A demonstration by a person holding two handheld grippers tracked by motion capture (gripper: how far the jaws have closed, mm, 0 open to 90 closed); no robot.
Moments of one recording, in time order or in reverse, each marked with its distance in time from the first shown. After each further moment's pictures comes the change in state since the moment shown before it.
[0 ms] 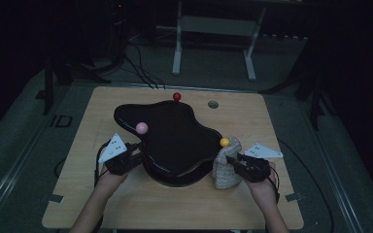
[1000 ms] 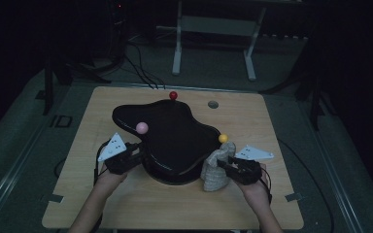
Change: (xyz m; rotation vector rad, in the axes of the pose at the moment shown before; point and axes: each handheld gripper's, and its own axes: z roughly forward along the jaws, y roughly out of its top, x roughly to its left) left arm 0.003 -0.001 0.001 0.003 -0.027 -0.006; right arm 0.019 0.002 0.008 0.012 0.081 -0.008
